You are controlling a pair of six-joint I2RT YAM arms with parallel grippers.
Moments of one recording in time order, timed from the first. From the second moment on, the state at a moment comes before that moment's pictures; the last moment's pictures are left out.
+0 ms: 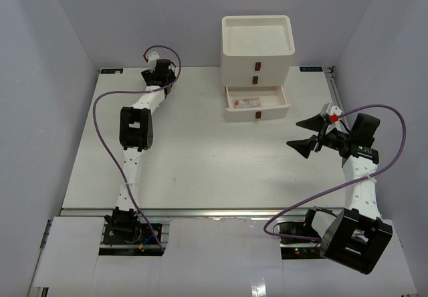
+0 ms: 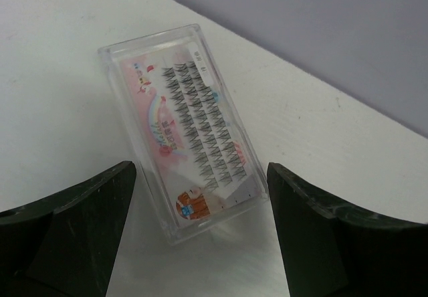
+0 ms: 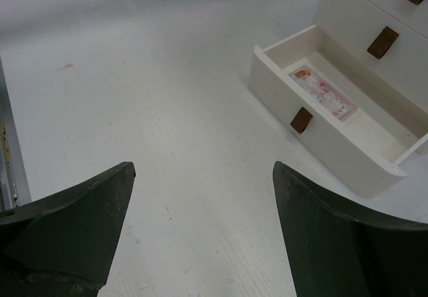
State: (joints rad) left arm -0.15 2.69 2.29 -0.12 -0.50 -0.41; right arm -0.36 1.04 0.76 -0.37 -1.40 -0.69
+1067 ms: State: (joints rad) left arm -0.01 2.41 1.90 -0.11 0.06 -0.24; right arm -0.36 1.02 0.76 -0.37 -1.41 -0.69
